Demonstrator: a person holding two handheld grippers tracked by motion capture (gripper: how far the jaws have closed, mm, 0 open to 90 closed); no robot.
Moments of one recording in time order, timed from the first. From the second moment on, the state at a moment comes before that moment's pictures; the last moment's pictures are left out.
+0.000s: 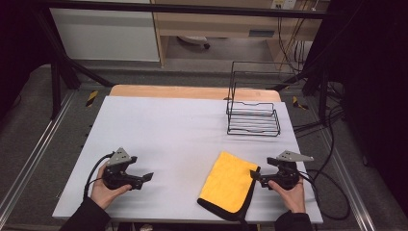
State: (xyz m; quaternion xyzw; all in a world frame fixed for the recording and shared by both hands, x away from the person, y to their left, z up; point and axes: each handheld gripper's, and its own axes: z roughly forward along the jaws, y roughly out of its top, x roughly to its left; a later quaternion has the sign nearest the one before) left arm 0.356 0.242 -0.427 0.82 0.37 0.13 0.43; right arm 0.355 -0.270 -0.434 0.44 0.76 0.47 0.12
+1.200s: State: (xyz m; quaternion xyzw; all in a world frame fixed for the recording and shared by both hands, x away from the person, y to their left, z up) left arm 0.330 0.080 -0.444 0.87 0.31 0.01 0.39; right arm 0.371 -0.250 -0.453 0.49 0.77 0.39 0.10
